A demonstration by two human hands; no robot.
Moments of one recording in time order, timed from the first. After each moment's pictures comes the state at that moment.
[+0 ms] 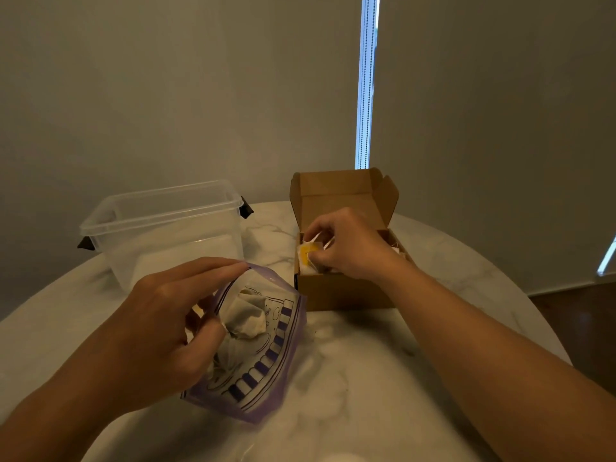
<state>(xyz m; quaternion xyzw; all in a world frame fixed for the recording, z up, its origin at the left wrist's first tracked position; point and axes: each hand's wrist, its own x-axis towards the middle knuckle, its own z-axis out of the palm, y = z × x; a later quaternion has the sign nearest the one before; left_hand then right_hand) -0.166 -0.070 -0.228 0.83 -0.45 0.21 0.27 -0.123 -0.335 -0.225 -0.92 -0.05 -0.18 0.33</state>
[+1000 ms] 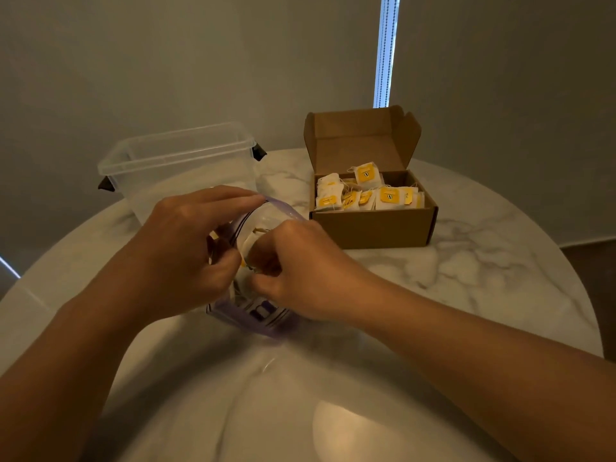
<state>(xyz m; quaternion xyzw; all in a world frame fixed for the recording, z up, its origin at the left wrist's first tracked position) -0.176 -0.074 -0.218 0.85 -0.45 0.20 0.20 -0.202 -0.242 -0.254 -0.92 -0.19 -0.12 0.31</state>
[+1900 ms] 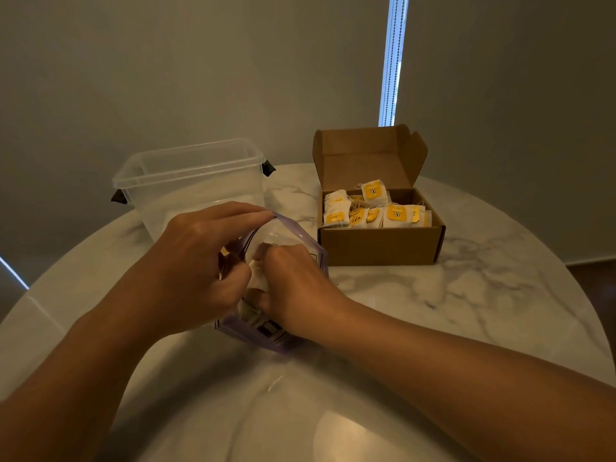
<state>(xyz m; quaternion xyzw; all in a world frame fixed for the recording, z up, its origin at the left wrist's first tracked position) -0.174 -0.071 -0.219 0.85 -0.43 0.21 0.20 -0.178 -0.215 -0.271 -0.95 -0.12 -0.09 0.27</state>
